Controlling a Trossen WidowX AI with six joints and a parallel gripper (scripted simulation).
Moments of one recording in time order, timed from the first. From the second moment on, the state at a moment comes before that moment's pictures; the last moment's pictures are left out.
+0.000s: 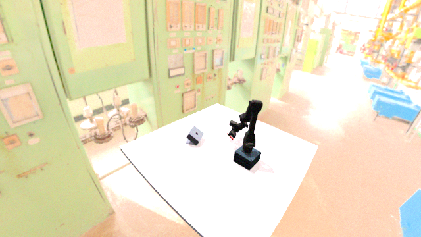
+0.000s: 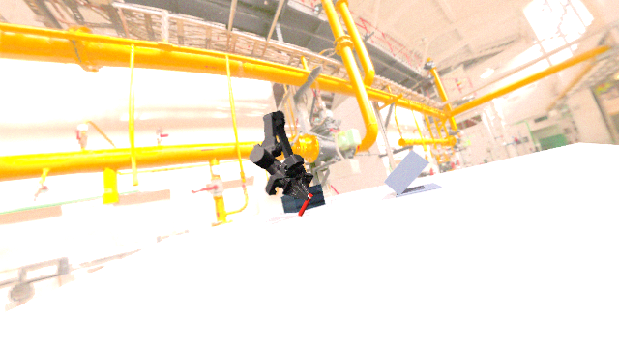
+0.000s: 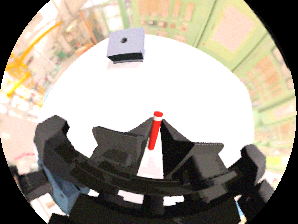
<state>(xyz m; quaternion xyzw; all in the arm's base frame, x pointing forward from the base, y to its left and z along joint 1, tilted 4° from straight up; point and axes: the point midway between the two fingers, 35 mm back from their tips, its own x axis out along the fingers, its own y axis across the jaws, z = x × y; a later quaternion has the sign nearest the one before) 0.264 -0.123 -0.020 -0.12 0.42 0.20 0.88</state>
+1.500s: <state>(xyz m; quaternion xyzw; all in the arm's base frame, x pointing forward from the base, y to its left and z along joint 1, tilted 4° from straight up) 0.236 -0.135 -0.015 -0.07 0.24 0.22 0.94</state>
